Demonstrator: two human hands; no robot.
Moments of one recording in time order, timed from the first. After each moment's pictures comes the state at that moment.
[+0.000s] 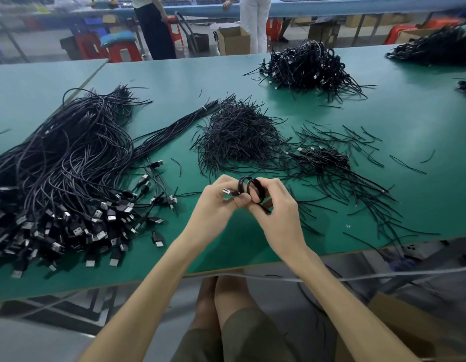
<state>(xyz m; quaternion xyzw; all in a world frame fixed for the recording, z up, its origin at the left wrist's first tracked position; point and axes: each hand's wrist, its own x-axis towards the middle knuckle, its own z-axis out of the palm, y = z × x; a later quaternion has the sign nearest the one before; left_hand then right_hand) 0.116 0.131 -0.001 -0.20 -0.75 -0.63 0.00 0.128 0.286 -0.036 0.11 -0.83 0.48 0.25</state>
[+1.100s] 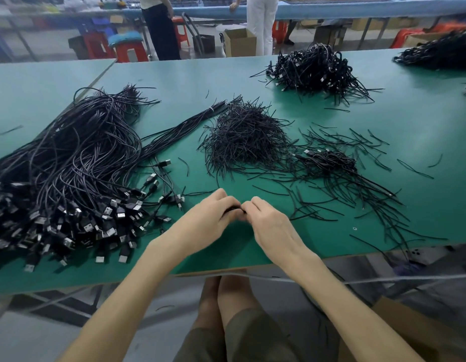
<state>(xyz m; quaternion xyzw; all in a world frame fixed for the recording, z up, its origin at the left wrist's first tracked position) 0.110 0.092 -0.013 -0.24 -0.93 -0.27 -0.06 0.134 0.272 -0.044 0.22 -0.93 0.23 0.18</state>
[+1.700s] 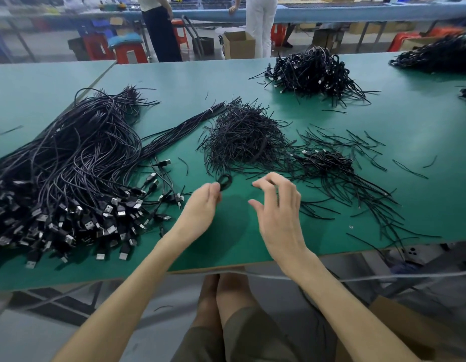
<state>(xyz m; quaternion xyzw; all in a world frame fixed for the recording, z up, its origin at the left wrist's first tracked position) 0.101 0.092 -0.021 -0.06 -0.87 -0.49 -0.01 0.133 0.271 -0.042 0.12 -0.89 0.19 0.39</state>
